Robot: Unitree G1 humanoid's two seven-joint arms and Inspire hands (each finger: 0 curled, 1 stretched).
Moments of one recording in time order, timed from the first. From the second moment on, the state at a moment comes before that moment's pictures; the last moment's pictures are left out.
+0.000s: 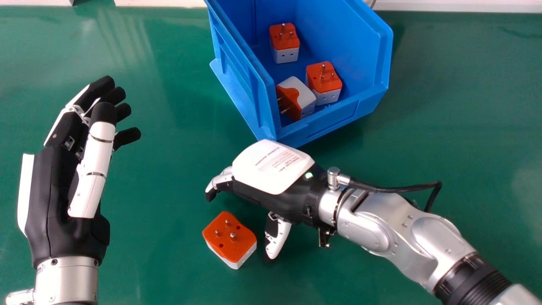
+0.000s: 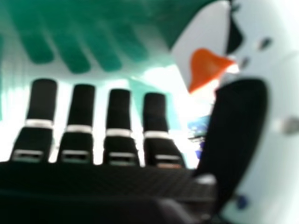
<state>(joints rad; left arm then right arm) 0.36 0.03 0.20 -0.47 -0.20 -0.05 -0.05 -0.54 -0.27 0.64 0.45 -0.91 -0.36 0.14</state>
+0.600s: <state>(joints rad) 0.37 0.02 0.19 -0.47 -0.19 -0.05 -0.04 -0.55 -0.26 0.67 0.47 -0.92 -0.34 0.12</state>
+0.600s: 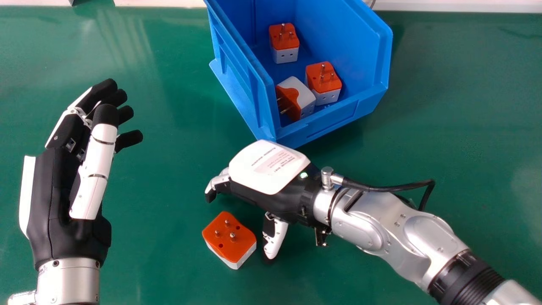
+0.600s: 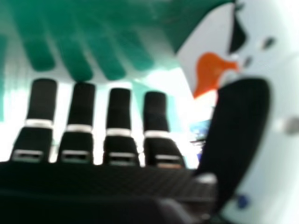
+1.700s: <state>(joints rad) 0.37 0.02 0.19 -0.48 -0.18 -0.05 -0.04 -0.58 -0.26 0.73 0.47 -0.92 -0.33 0.10</state>
